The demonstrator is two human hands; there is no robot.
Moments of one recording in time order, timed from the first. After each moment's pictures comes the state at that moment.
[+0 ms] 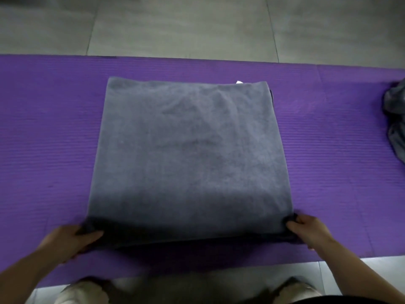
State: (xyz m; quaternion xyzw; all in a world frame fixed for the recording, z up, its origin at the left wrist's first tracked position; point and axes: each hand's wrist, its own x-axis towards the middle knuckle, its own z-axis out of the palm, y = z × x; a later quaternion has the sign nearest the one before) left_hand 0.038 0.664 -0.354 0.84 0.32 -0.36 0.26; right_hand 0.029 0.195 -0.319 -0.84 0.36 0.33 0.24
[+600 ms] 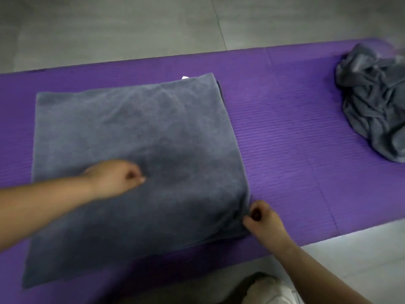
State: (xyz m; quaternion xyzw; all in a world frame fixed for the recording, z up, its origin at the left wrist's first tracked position) left_hand 0.175 0.466 -0.299 0.92 -0.19 -0.33 0.07; right_hand 0.017 0.190 -0.325 -0.85 0.30 0.21 0.39
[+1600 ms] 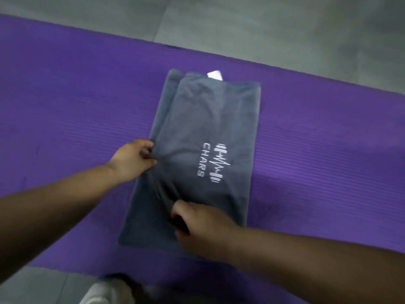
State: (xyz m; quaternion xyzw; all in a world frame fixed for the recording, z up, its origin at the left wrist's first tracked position) left_hand 0.161 0.649 -0.330 0.87 0.20 -0.24 0.39; right_hand 0.103 0.462 -0.289 -0.84 -0.30 0.34 0.28
